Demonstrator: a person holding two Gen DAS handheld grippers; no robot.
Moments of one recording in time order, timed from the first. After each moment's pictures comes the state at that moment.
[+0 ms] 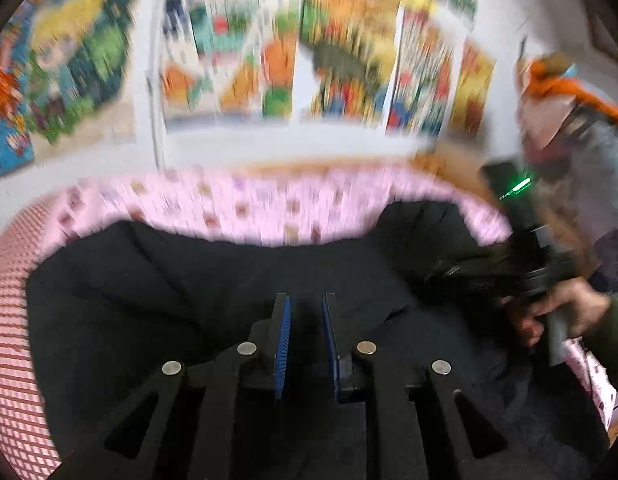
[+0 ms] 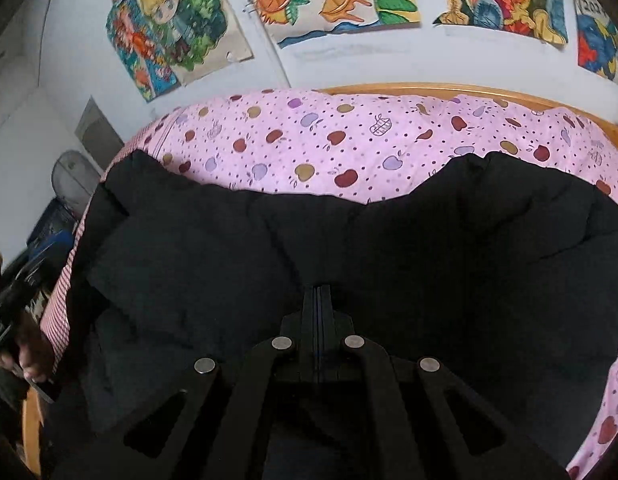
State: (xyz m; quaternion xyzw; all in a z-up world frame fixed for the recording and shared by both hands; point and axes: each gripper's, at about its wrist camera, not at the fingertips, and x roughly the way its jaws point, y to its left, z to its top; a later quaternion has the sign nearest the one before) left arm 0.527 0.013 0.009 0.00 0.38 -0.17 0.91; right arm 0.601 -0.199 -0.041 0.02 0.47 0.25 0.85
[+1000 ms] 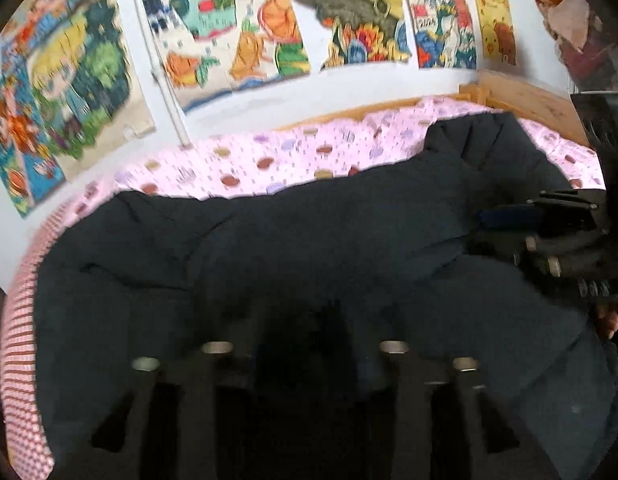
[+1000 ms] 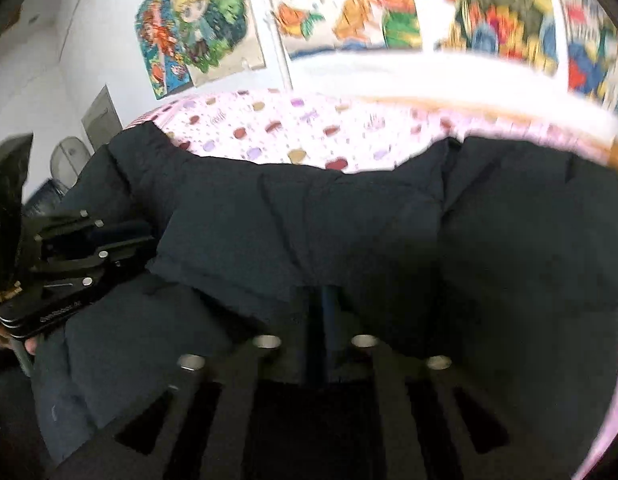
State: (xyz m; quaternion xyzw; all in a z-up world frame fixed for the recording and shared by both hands) left arm 0.503 -0.027 -0.030 0.13 0.34 -0.06 0.93; right arm 0.542 -0.216 -0.056 -0.02 0.36 0.25 0.90
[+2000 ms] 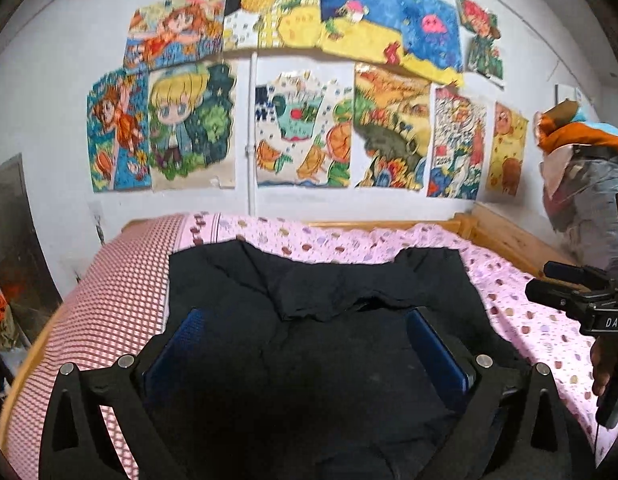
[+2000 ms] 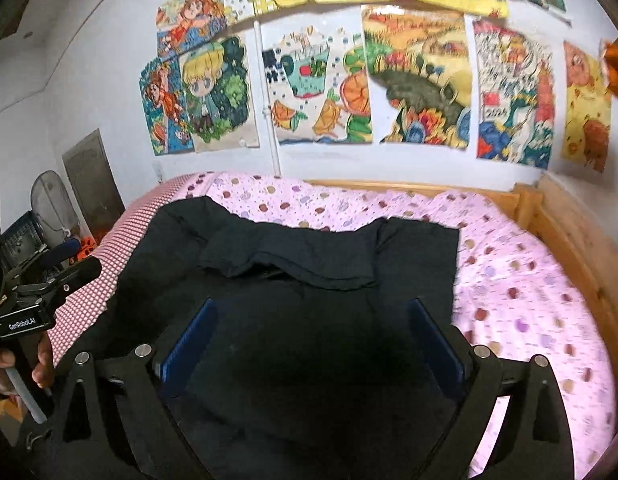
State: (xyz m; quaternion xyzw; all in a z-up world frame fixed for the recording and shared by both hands) left arm 0.328 0.019 0.098 -0.02 0.23 -0.02 0.97; right arm 0.390 -0.257 0.102 0.00 0.30 0.15 0.94
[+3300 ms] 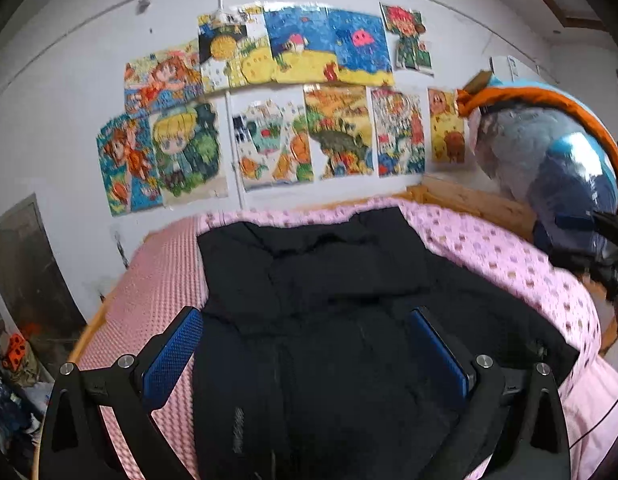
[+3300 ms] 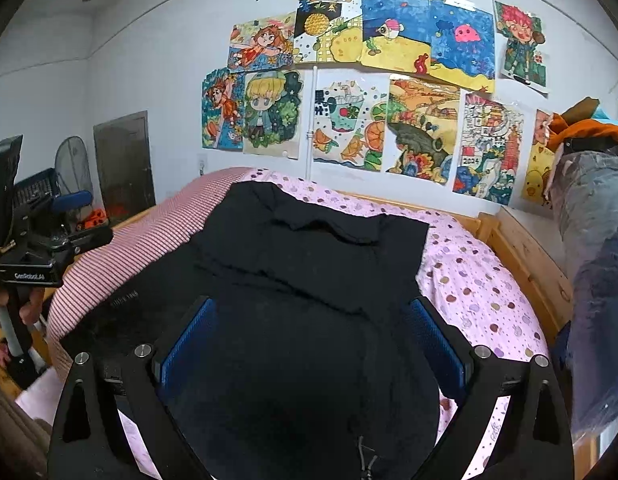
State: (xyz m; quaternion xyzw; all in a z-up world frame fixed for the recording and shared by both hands) left arm 0.109 0.021 0.087 0.06 0.22 -0.06 0.97; right arm 0.129 -0.256 0.128 -0.07 0.25 0.14 0.96
